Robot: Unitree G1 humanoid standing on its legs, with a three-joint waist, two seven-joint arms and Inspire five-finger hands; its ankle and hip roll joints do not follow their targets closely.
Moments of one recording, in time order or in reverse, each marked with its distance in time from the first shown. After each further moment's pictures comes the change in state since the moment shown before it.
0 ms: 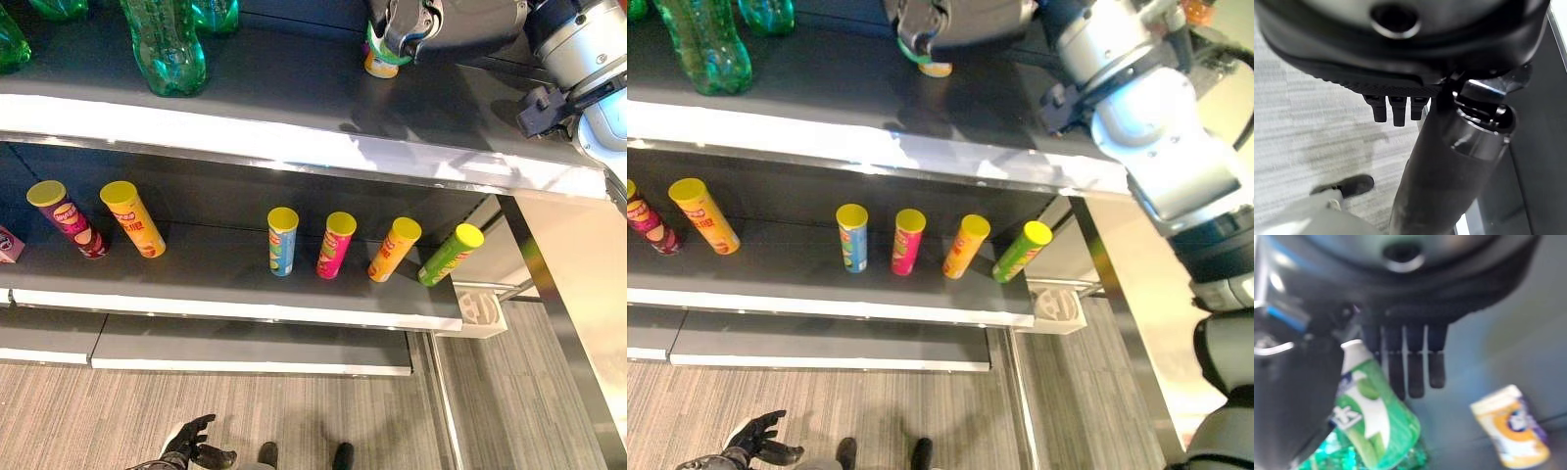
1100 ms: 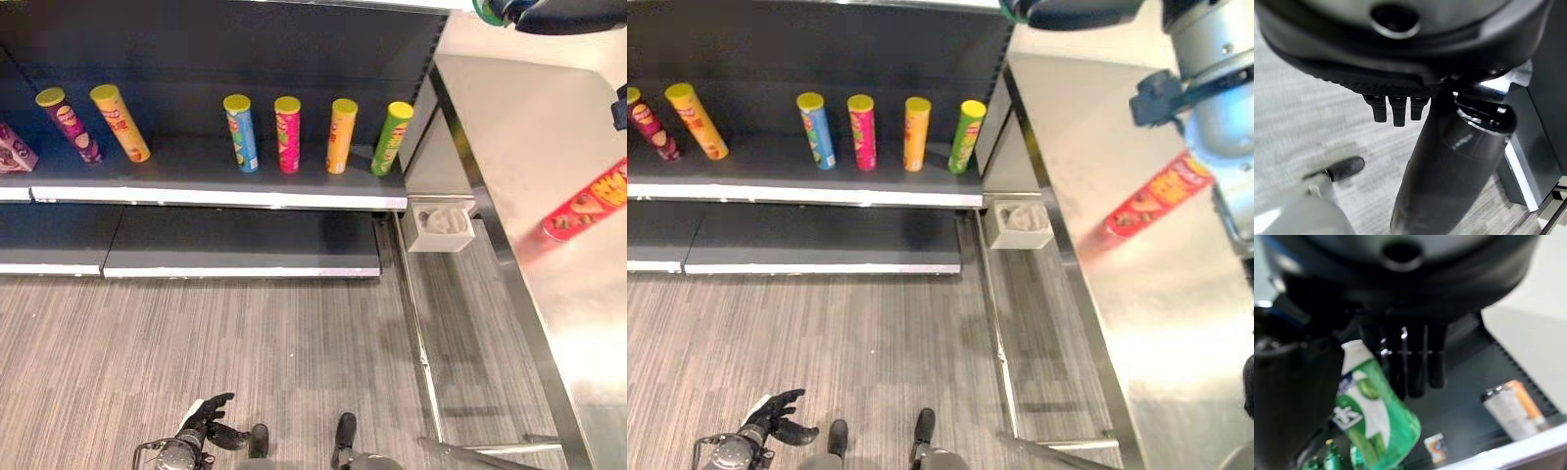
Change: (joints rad) left arm -0.063 -0.003 -0.028 -0.041 0.055 -0.001 -0.028; right arm 0.119 -0.163 -0.158 -0.006 -0.081 -0.024 -0.067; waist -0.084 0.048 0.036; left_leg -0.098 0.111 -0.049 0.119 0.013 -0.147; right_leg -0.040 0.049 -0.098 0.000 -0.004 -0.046
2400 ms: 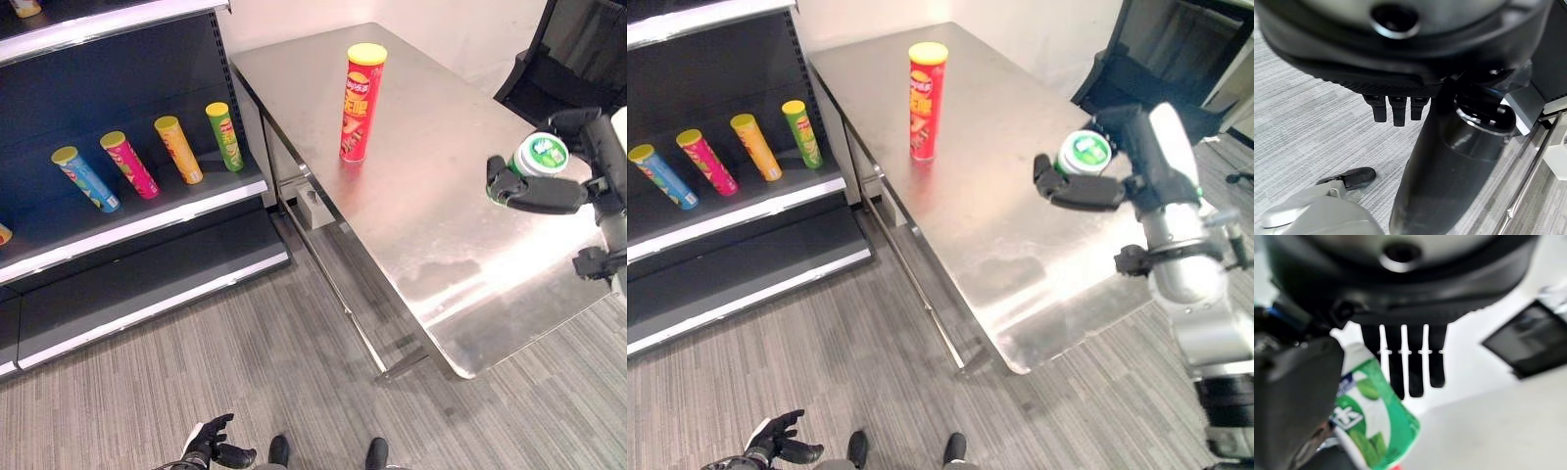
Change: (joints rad) left arm 0.083 -0.086 0.069 0.010 0.001 0.021 0.044; right arm 0.846 0.194 -0.582 -0.167 -0.204 0.083 0.048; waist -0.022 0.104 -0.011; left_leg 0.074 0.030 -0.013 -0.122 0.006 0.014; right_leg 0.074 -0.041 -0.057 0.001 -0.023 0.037
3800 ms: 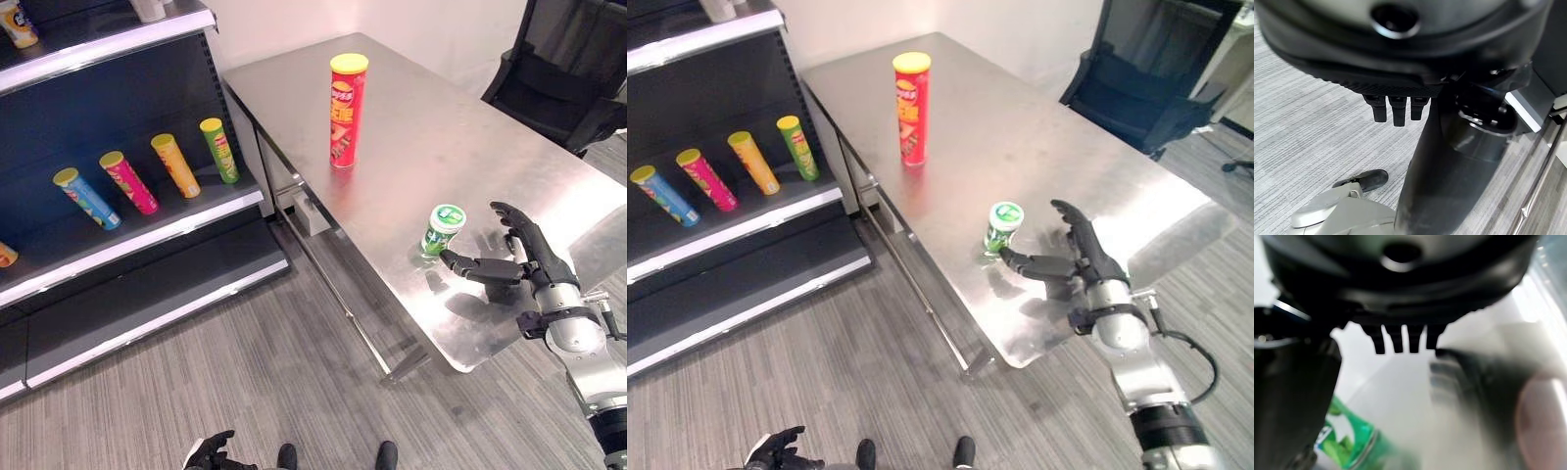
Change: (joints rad) left arm 0.015 -0.012 -0.011 0.055 0.001 0.001 -0.014; right arm 0.111 0.288 0.110 0.257 -0.110 0.065 -0.010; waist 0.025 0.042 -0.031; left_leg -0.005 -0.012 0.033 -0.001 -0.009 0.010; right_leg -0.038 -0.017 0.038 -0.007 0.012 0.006
